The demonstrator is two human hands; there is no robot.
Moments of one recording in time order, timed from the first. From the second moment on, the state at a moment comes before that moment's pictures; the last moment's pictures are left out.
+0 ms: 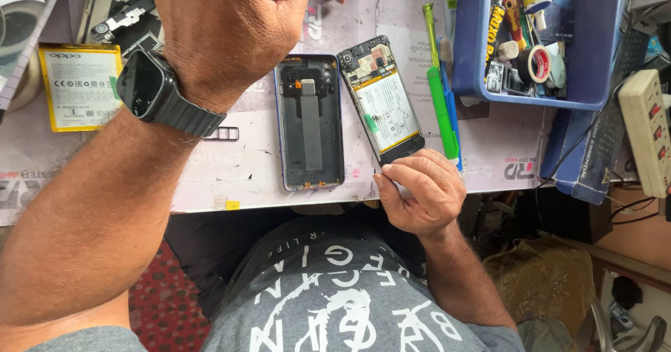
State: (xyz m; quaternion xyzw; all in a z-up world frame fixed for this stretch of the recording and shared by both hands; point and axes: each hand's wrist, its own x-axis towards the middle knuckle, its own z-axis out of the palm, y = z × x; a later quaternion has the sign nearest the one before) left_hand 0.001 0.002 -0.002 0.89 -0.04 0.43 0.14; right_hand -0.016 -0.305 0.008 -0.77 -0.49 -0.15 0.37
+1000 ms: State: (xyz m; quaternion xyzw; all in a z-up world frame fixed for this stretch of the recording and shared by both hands) left_hand -0.001 0.003 -0.010 0.90 -0.04 0.42 0.15; right_hand -0.016 -0.302 0.010 -0.77 -0.49 -0.14 0.38
